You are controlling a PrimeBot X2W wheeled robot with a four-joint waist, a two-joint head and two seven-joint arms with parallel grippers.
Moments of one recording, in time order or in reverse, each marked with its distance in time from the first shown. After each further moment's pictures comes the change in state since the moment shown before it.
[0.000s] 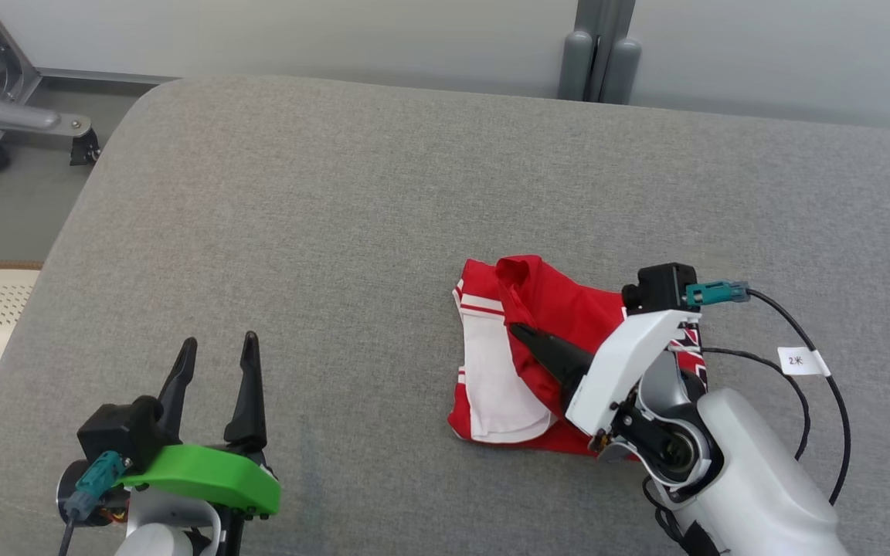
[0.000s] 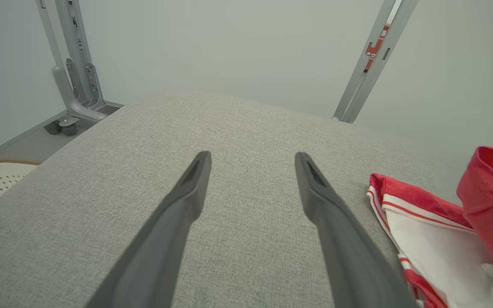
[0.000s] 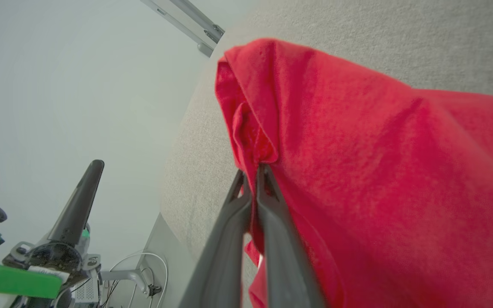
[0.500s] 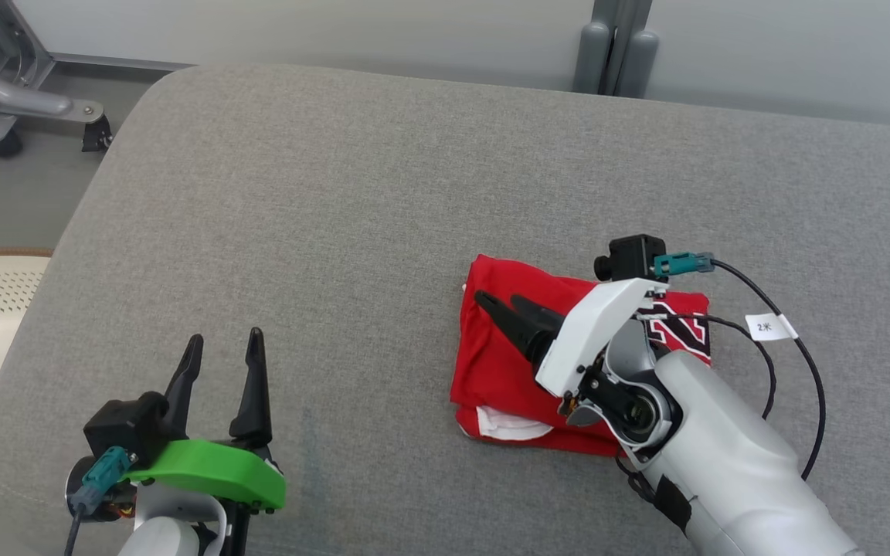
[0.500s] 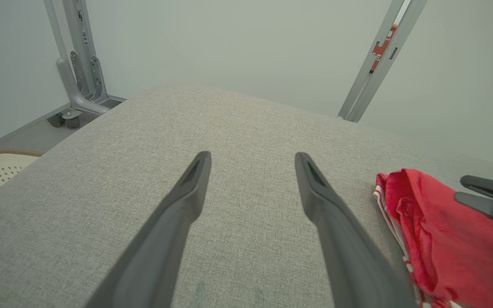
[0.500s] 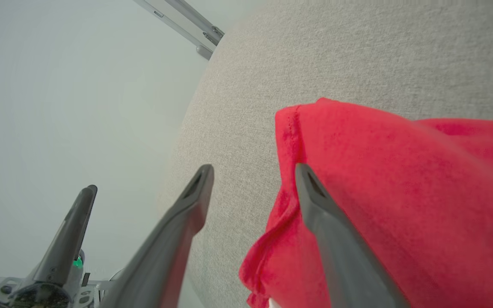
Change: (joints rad) left arm -0.025 -0.018 -0.009 0.044 -0.014 -0.013 -0.022; right arm -0.200 0.001 0.158 0.281 0.128 0.000 -0.166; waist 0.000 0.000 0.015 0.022
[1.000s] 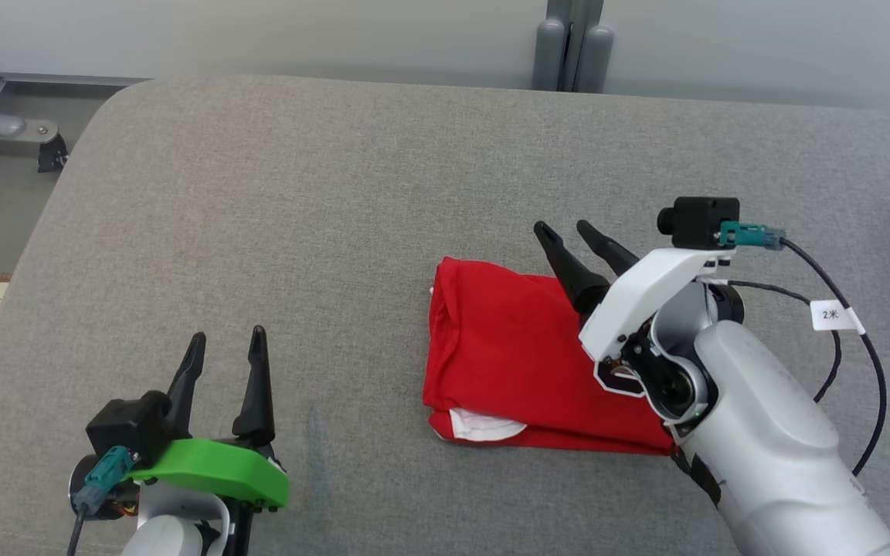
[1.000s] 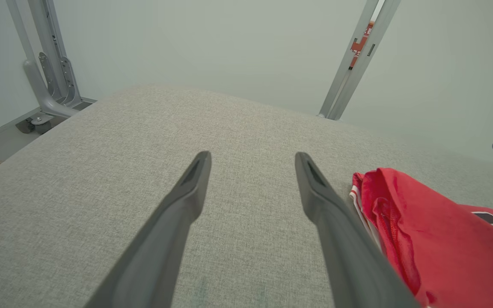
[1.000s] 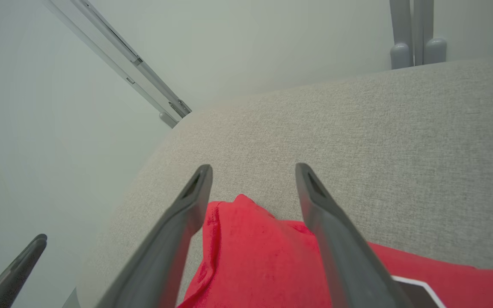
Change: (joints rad) left arm -0.003 -0.004 -0.005 0.002 -0.003 0.004 -0.009; right arm -0.018 -0.044 -0.103 -0.057 -0.239 0.000 -0.154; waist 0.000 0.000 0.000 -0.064
